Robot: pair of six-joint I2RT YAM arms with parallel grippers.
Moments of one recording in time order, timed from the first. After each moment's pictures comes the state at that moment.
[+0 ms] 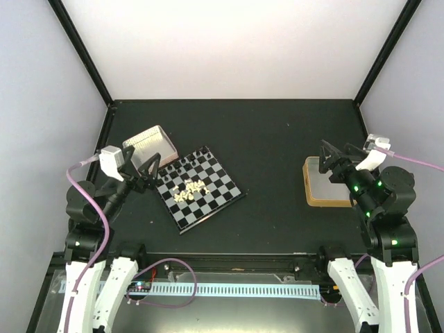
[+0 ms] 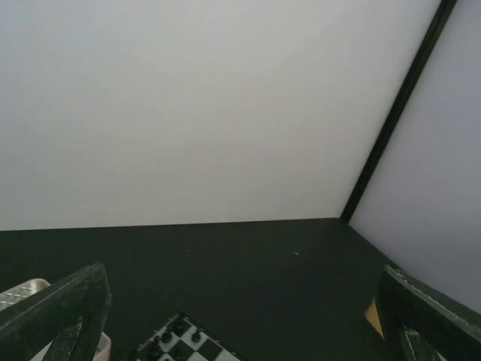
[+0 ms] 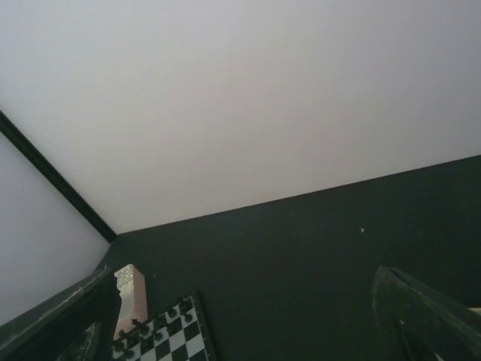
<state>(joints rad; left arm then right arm) -0.10 0.42 0.81 -0.34 0.32 -0.29 0.09 0.56 1.06 -0.61 -0.18 0.41</state>
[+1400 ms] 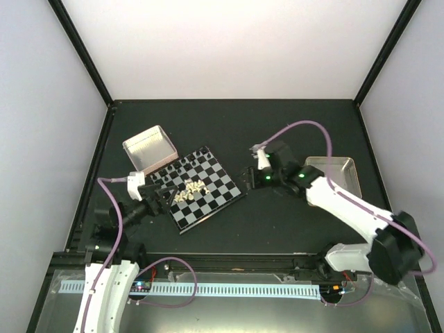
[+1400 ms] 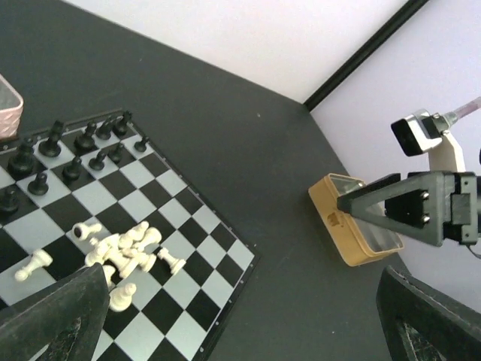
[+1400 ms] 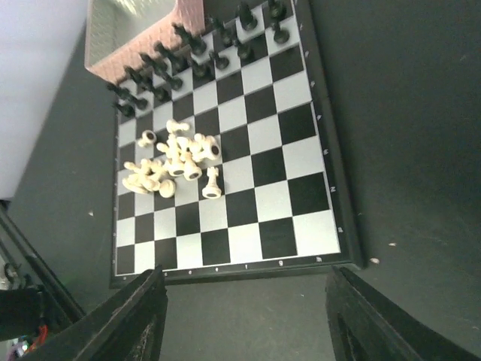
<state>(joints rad) -0.06 0.24 0.45 -0.49 0.60 -0.54 0.63 1.22 0.89 -0.40 -0.30 0.49</state>
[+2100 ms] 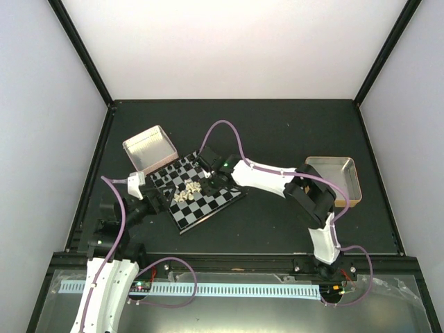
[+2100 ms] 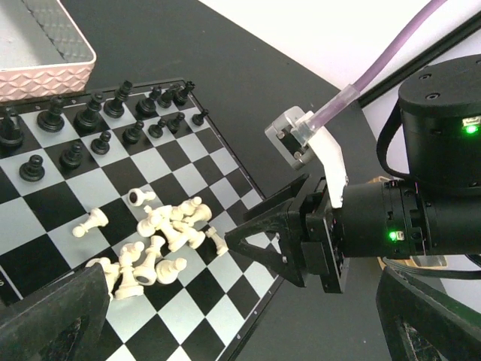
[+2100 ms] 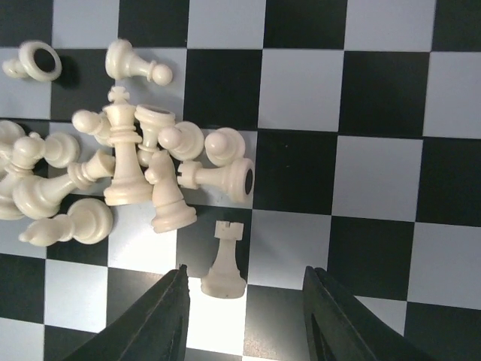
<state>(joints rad) -0.06 0.30 0.42 -0.54 0.49 -0.57 0.95 2.00 1.47 -0.59 0.00 0.32</state>
